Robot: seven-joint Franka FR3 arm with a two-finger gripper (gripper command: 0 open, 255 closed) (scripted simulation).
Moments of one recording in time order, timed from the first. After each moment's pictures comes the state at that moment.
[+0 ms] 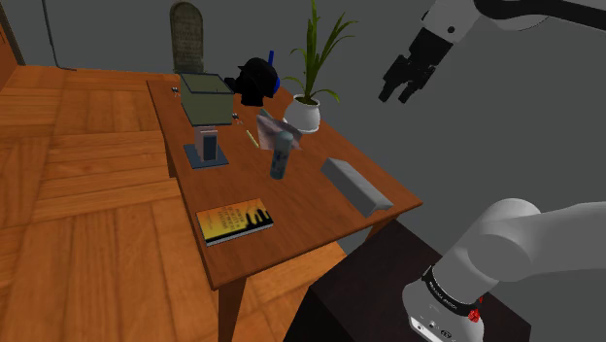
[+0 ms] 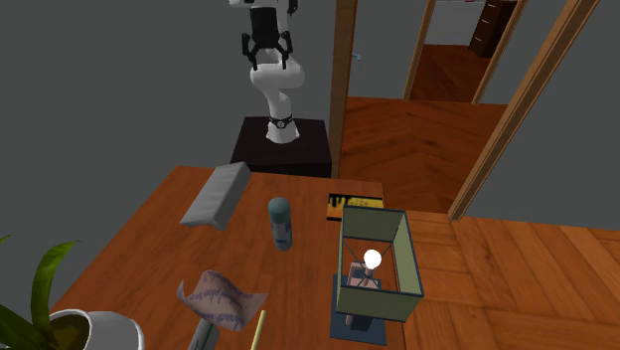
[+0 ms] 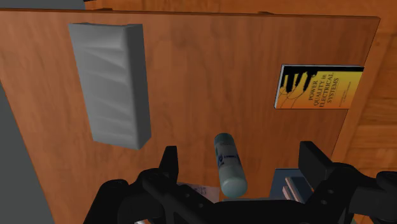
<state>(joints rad) -0.02 -0.74 0.01 -2.26 0.05 1.72 0.08</state>
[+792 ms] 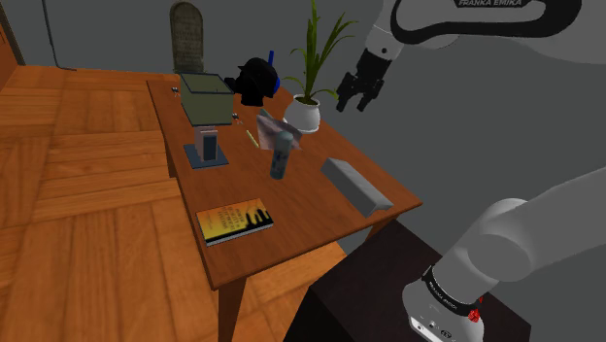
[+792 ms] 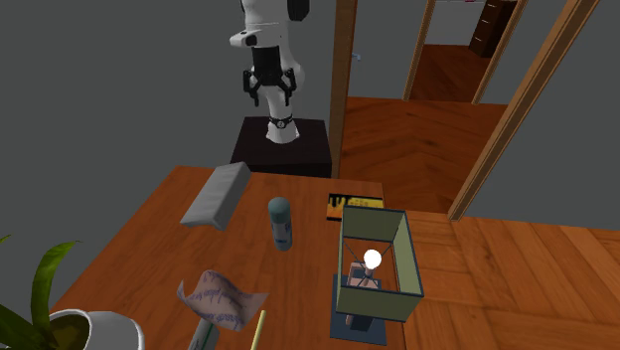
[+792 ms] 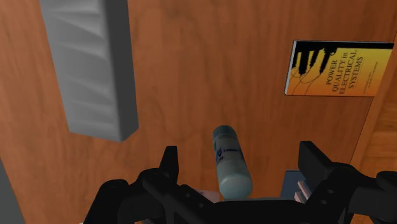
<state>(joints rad) -0.02 -0.39 0.03 -2.18 0.04 1.92 0.10</state>
